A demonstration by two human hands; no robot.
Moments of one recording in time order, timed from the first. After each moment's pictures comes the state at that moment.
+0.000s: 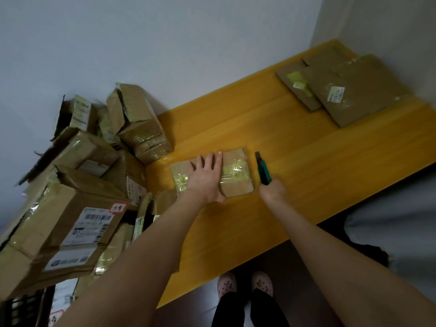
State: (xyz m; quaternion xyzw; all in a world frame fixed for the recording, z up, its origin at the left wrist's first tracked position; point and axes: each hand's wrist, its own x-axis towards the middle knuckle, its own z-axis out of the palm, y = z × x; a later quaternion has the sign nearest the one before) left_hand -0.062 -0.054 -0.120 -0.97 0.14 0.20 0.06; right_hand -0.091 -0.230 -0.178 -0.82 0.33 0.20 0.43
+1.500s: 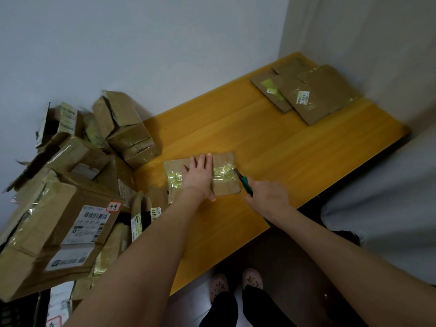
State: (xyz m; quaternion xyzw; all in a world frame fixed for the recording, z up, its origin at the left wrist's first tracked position) left_hand -0.075 -0.059 -0.113 -0.96 0.14 0.22 0.05; right_hand -0.152 -0.230 -0.100 -0.99 0.02 0.16 0.06
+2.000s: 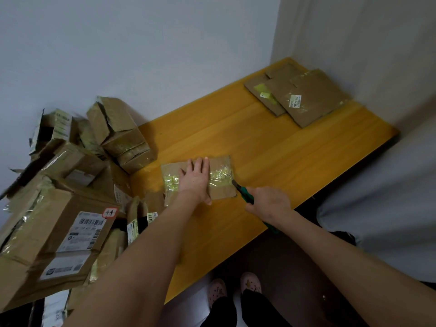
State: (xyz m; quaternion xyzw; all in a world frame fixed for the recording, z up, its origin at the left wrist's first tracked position) left_hand -0.073 -0.057 -0.116 -0.96 0.16 0.21 0.04; right_hand -0.162 -0.242 -0.090 -0.97 0.03 0.22 0.09
